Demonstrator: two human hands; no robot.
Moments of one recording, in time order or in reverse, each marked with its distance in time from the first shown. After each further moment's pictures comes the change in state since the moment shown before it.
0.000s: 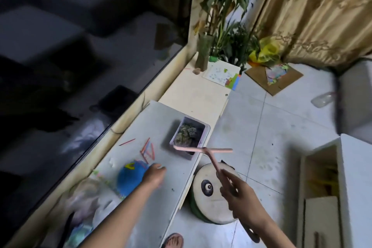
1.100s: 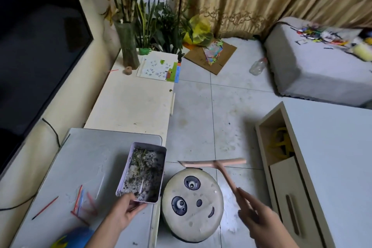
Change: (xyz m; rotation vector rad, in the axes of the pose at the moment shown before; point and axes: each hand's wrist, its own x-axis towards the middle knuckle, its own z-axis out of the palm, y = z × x) left_hand 0.113 0.056 0.078 -0.624 -0.182 -0.307; right_hand 0.050 0.090 -0.059 0.067 0.320 0.307
